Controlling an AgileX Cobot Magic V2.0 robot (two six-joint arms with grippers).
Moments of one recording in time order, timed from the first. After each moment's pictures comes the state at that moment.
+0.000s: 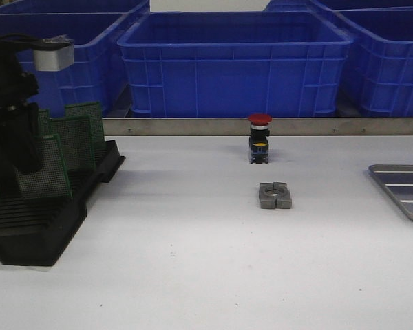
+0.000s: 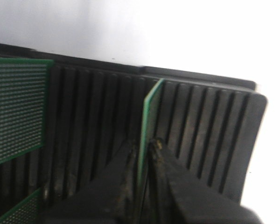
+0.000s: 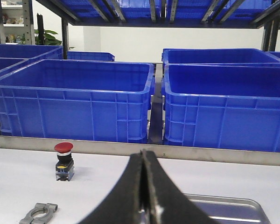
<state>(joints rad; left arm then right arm) -0.13 1.93 -1.46 -0.33 1.13 1.45 0.04 -0.01 0.03 -0.01 -0.11 0.04</state>
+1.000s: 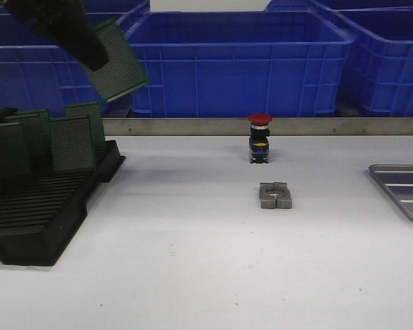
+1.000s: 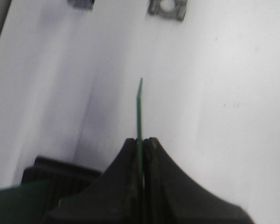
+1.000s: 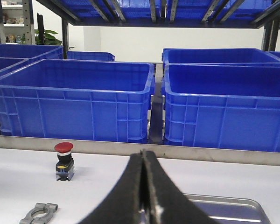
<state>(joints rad) -0.20 1.83 -1.68 -0.62 1.22 1.36 0.04 -0.01 0.03 -0.01 -0.11 0.04</state>
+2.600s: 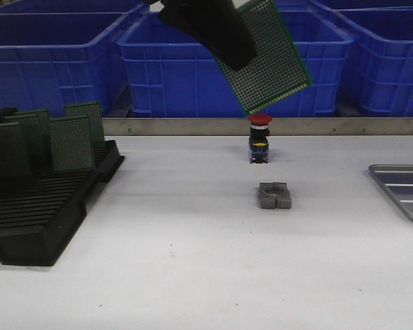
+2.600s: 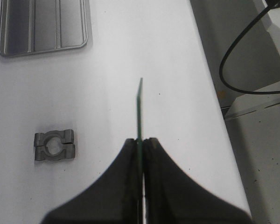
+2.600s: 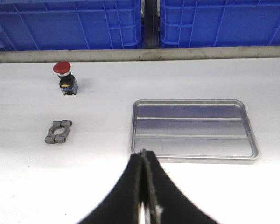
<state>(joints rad) -0.55 1.84 -1.69 -0.72 1.23 1.35 0.04 0.40 -0.67 -0.01 0.76 0.12</state>
